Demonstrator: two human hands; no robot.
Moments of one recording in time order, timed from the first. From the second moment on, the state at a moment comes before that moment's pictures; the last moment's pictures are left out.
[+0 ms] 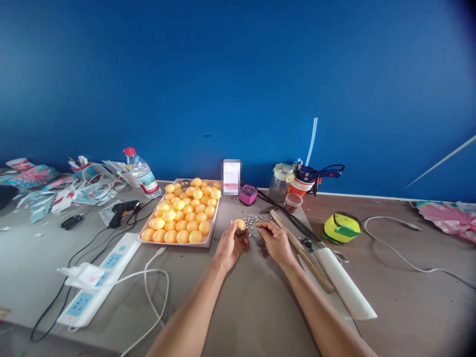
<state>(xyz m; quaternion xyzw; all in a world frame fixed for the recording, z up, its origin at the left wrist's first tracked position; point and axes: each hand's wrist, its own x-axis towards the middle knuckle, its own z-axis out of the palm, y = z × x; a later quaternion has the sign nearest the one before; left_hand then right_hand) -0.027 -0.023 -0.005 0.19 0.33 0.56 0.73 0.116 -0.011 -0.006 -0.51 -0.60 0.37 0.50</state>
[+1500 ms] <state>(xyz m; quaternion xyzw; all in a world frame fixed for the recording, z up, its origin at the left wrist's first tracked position) -0.020 -0.028 0.002 0.22 0.30 0.58 0.73 0.091 -0.022 0.005 -0.43 -0.62 0.41 0.50</state>
